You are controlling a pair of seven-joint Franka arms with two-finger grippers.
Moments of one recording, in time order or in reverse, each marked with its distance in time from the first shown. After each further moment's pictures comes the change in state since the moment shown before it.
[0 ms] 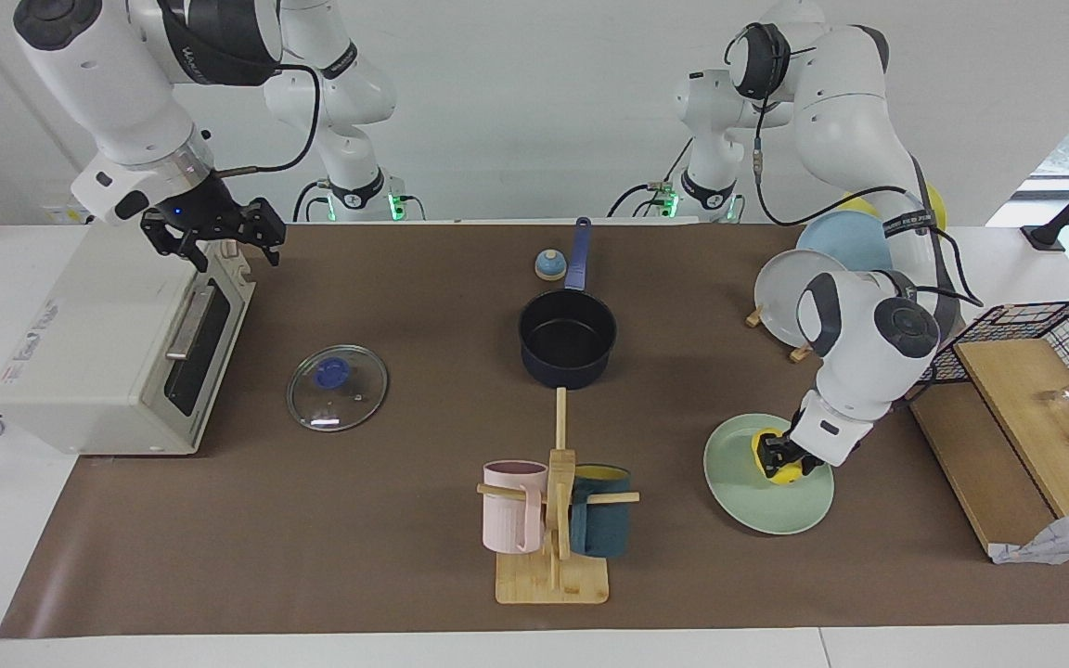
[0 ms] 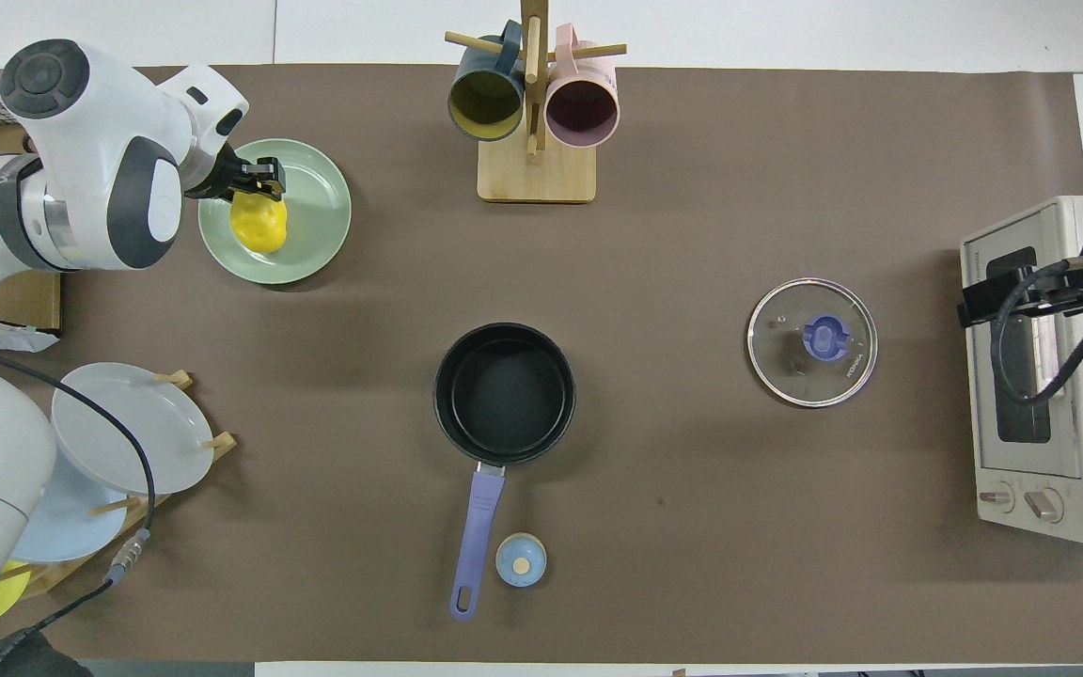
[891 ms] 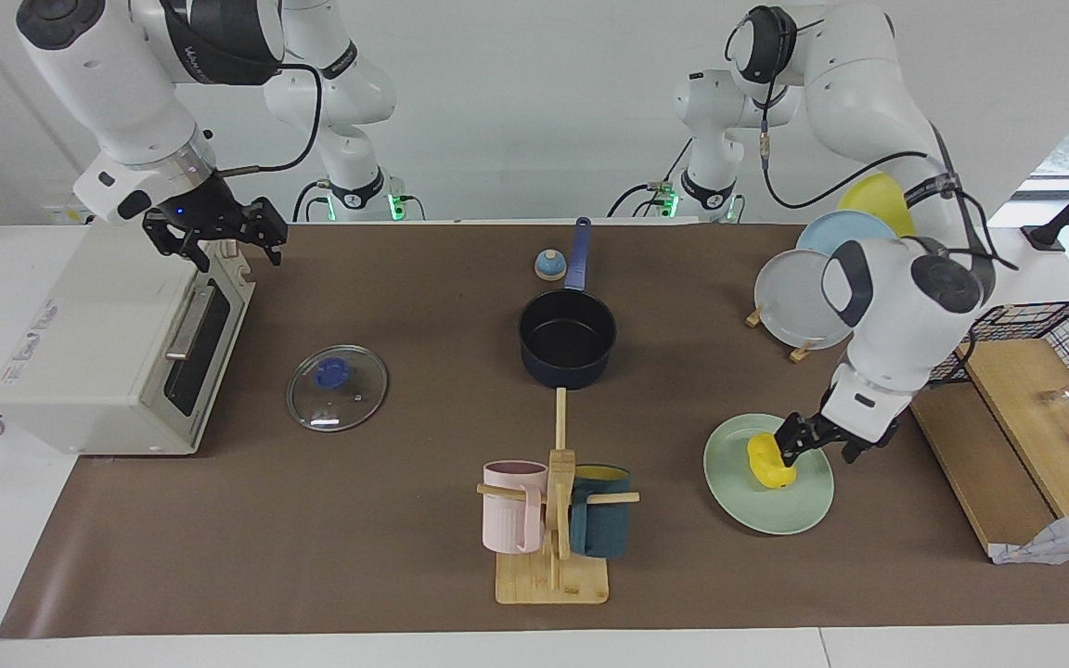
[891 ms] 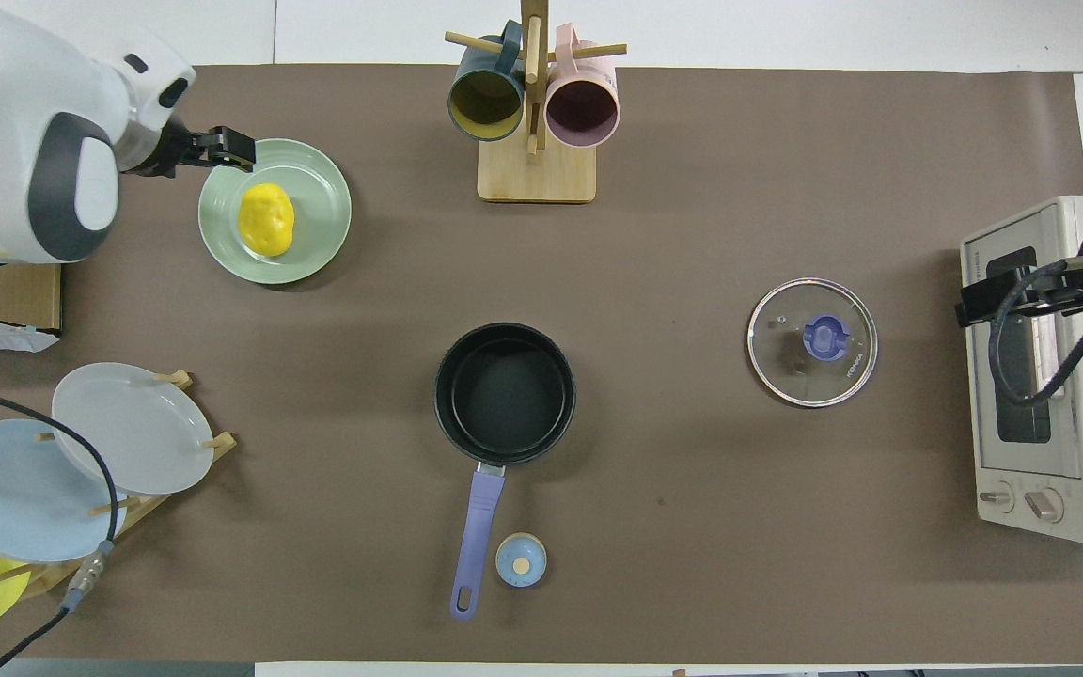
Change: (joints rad) left arm 0.046 -0.152 0.005 0.027 0.002 -0.125 0.018; right arm 0.001 0.000 0.003 0.001 0.000 0.000 0.000
